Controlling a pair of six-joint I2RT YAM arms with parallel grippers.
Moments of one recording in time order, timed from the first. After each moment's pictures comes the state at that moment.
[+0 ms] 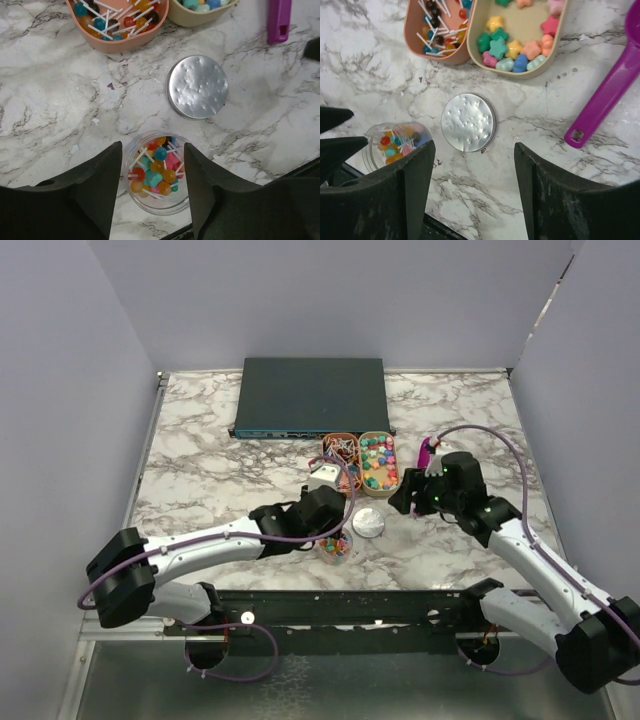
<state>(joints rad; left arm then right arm) -1.08 1.33 0.83 -0.28 -0.38 -0.64 0.38 0.95 0.66 -0.36 -0.20 0.36</state>
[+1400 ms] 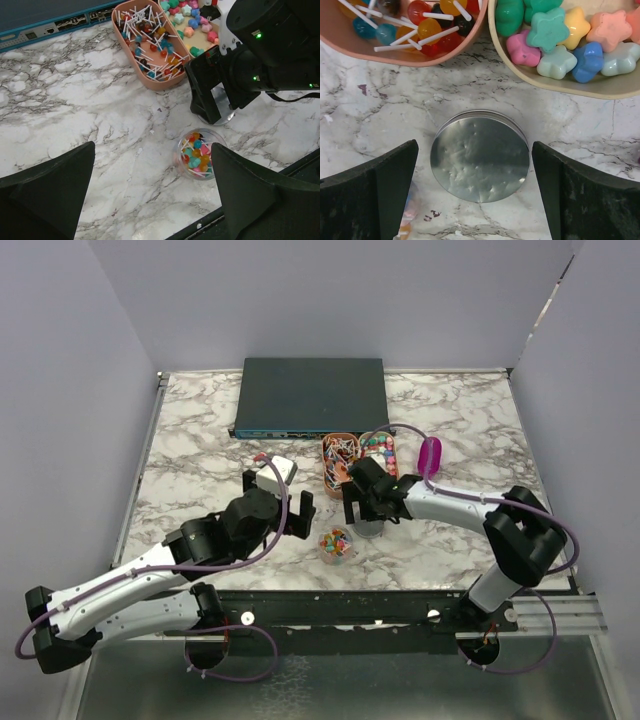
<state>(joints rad) -1.08 0.81 0.83 -0.49 -0.49 -0.37 0.79 1.61 0.94 -0.39 0.24 0.55</state>
